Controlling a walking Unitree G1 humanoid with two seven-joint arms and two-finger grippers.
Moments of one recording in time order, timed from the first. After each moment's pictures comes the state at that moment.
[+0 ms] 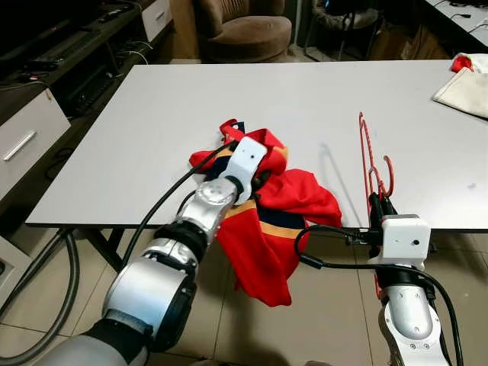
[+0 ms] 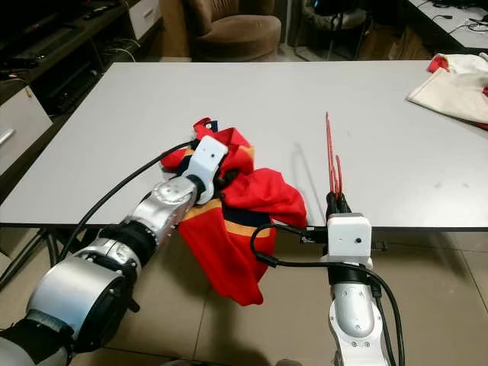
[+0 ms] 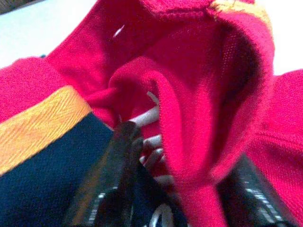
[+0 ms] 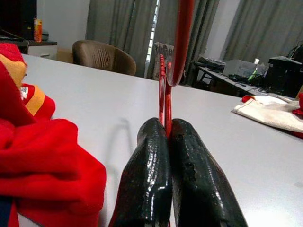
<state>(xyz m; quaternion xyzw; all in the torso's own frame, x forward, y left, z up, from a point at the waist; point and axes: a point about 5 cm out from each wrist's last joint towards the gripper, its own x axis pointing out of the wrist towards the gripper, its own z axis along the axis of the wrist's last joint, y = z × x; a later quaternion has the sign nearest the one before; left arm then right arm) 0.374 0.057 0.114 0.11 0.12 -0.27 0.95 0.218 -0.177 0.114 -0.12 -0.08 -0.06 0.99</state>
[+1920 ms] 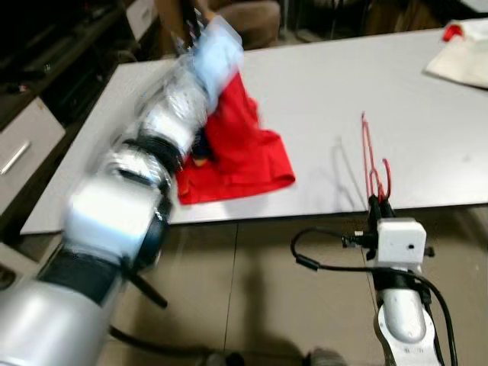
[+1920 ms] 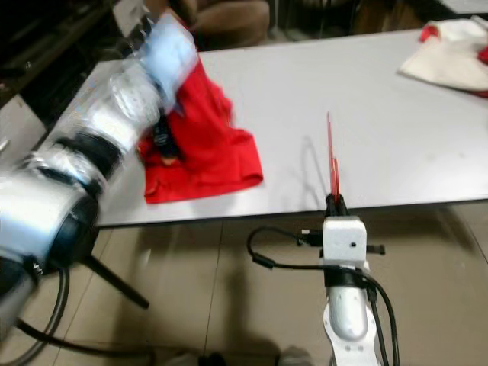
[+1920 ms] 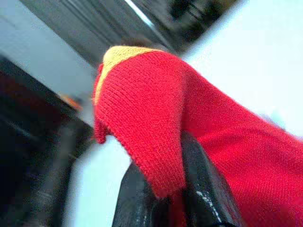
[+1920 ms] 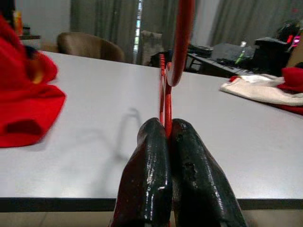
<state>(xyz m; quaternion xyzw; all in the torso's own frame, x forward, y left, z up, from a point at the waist) 0.424 0.105 0.231 0.31 0.01 -0.11 0.95 0.215 -0.168 0.112 -0.12 -0.08 -0.07 0.99</state>
